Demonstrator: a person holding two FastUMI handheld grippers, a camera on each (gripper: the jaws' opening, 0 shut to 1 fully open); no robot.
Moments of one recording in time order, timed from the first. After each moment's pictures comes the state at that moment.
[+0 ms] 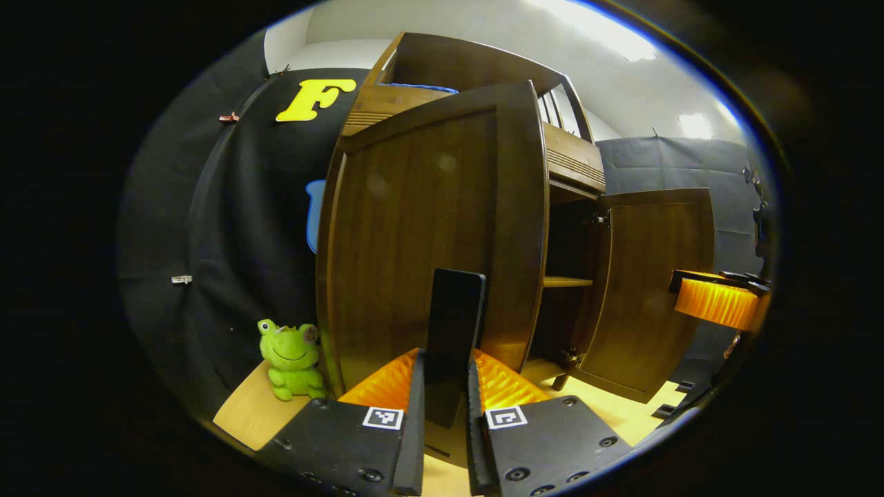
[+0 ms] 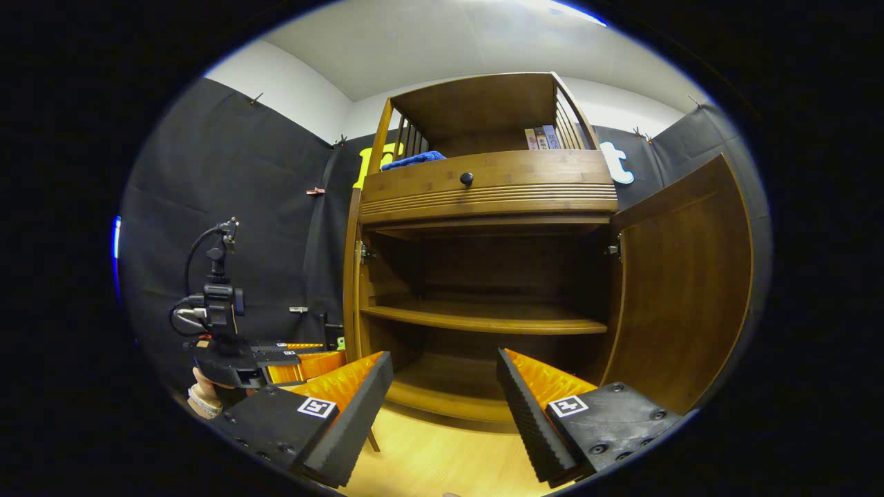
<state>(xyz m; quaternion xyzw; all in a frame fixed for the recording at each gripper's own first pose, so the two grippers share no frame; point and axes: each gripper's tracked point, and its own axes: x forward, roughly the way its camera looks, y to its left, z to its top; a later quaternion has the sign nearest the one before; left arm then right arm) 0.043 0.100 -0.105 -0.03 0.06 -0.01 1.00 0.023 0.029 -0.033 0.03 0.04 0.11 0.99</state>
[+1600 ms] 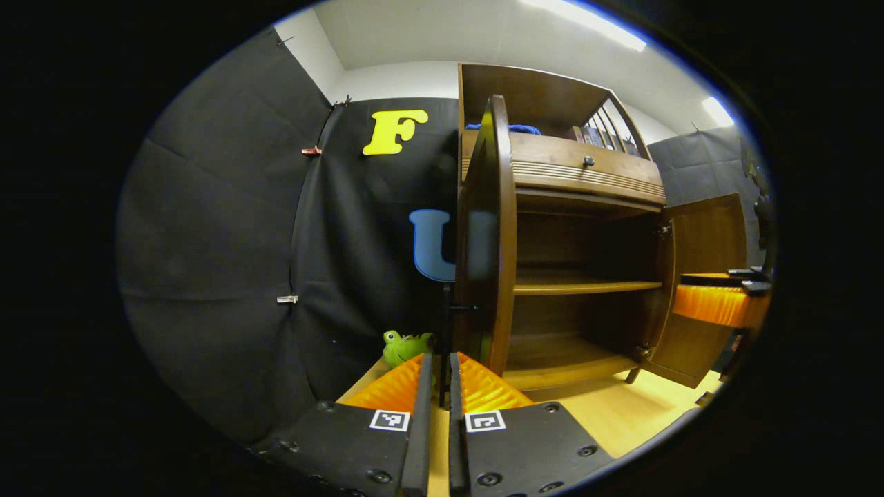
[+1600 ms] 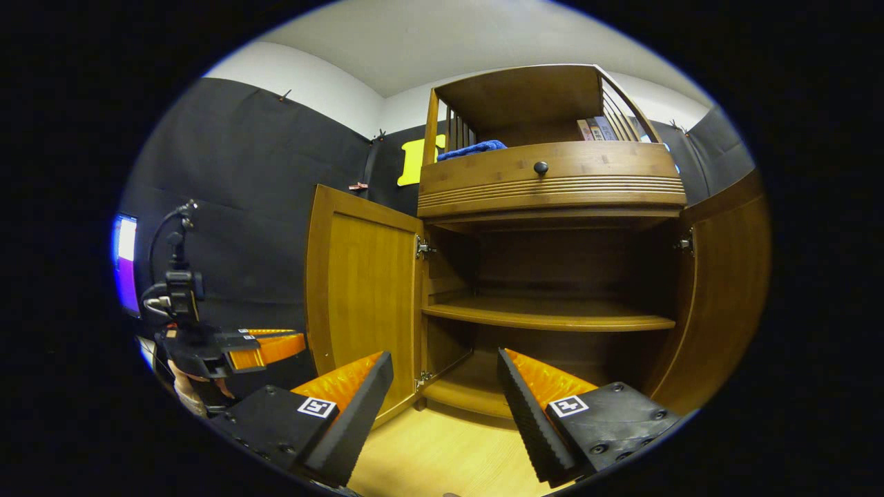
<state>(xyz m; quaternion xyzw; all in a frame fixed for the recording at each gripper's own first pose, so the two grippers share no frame) -0.078 0.194 -0.069 -0.01 0.03 0.14 0.99 0.011 0.109 -0.044 0.04 0.06 0.18 0.98</state>
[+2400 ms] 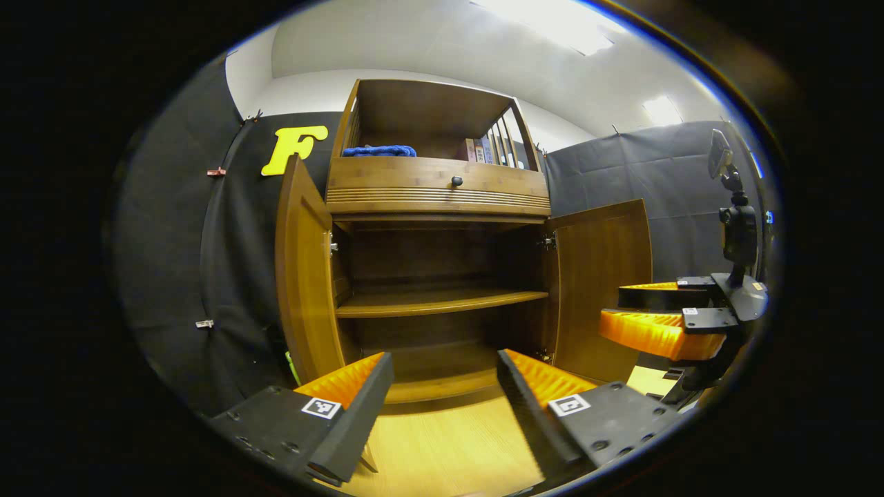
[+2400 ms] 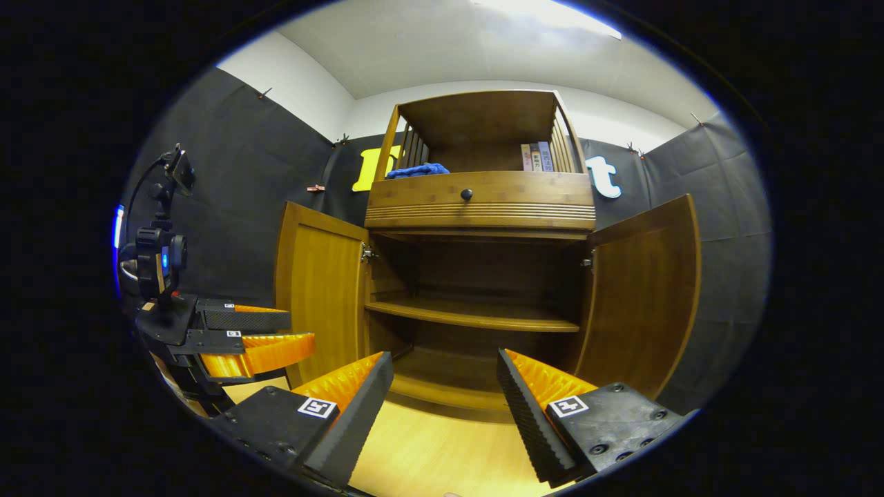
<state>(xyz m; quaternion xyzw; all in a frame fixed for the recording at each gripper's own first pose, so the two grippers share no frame) -0.056 0.036 -0.031 0.03 0.01 -0.04 1.00 -0.056 -0.001 -0.014 0.00 0.04 0.07 1.00</state>
